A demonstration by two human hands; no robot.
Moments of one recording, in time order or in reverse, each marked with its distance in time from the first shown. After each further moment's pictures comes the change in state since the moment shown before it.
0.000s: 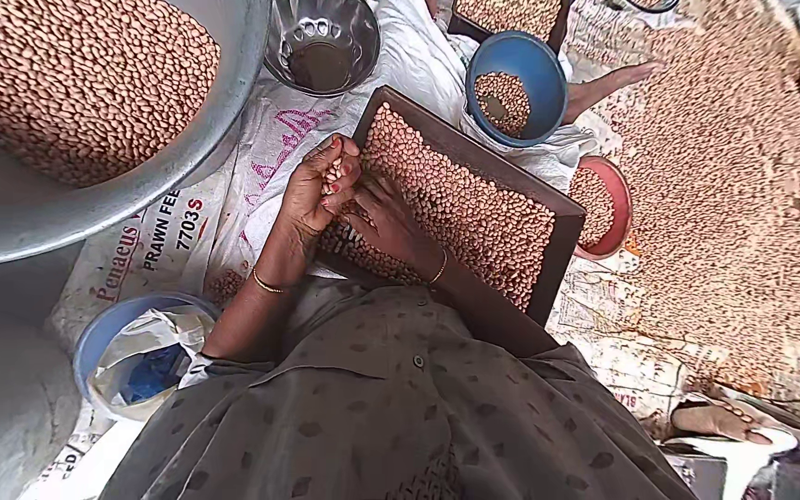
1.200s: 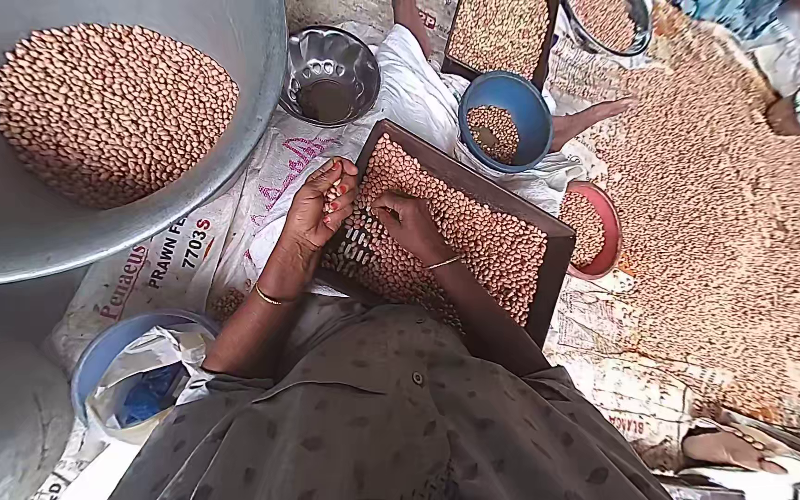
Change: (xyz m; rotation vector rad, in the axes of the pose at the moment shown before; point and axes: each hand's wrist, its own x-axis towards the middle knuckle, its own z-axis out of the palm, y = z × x) left_hand -0.022 0.003 0.026 0.052 0.117 0.016; right_hand 0.011 0.016 -0.032 0.127 -0.063 0.309
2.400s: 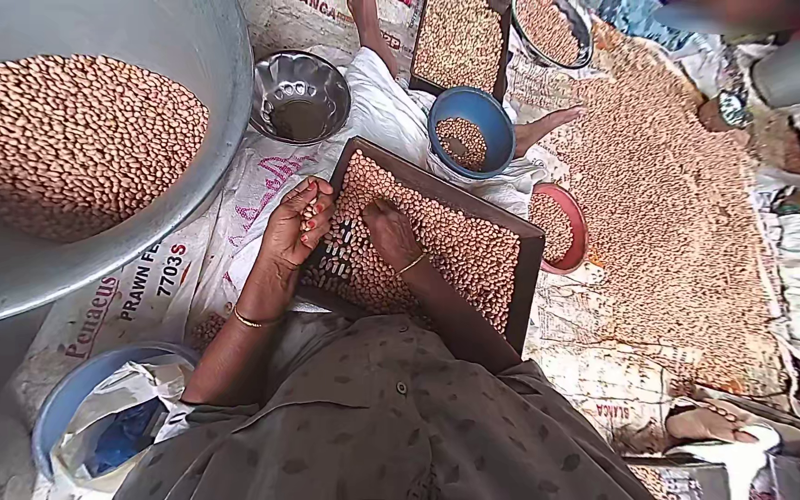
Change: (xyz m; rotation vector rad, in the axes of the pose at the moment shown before) left_hand 0.027 -0.001 -0.026 -0.036 -0.129 -0.014; right_hand 0.002 0.004 0.006 -0.361 0.048 0.047
